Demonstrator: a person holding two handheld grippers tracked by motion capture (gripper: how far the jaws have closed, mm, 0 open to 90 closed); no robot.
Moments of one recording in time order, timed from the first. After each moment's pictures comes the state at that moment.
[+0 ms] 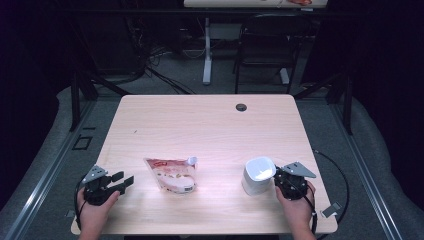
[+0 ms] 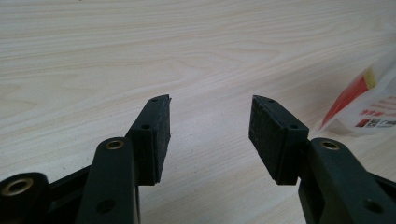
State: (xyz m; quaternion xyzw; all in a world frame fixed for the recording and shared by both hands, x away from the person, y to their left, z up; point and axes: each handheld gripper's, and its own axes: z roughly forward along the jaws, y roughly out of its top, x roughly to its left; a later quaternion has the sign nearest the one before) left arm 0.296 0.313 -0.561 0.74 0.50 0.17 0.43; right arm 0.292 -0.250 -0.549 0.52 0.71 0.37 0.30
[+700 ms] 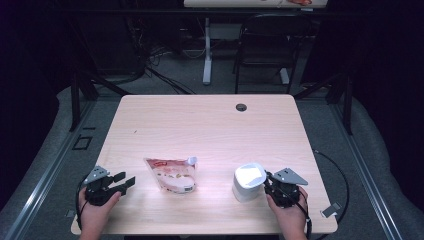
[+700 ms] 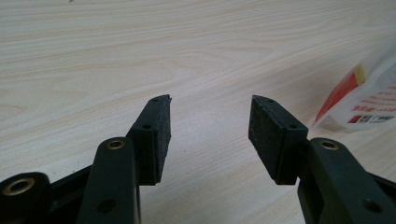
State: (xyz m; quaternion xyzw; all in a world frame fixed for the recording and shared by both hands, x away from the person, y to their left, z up) left arm 0.295 0.309 -0.560 0.74 0.49 0.17 0.43; right arm 0.273 -0.224 -0.544 0.49 0.73 0.38 0.28
